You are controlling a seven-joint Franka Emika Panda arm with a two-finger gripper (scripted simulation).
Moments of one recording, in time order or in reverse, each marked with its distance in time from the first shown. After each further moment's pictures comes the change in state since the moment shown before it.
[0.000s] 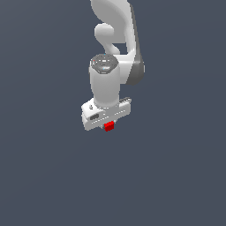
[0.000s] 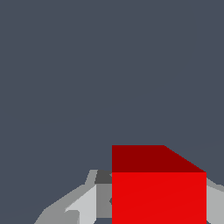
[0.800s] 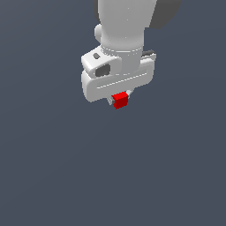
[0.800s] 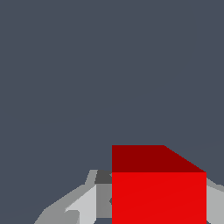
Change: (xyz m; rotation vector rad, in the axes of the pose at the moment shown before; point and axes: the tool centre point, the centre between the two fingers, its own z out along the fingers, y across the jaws) arm 0.034 -0.029 -0.176 0.000 0.001 -0.001
